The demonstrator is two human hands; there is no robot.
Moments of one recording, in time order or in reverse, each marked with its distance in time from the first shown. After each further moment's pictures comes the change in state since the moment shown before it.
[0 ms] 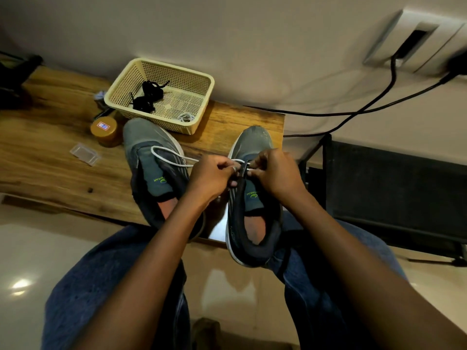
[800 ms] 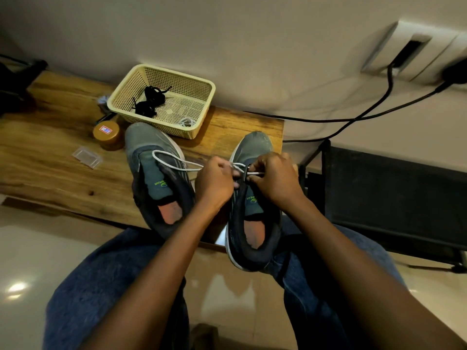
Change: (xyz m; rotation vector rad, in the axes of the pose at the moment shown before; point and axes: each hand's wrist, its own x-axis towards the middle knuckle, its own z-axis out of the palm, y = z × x) left_hand 0.011 -0.009 0.019 -0.040 0.219 0.007; right_hand -0.003 -0.001 -0.002 -0.110 -0.011 0.003
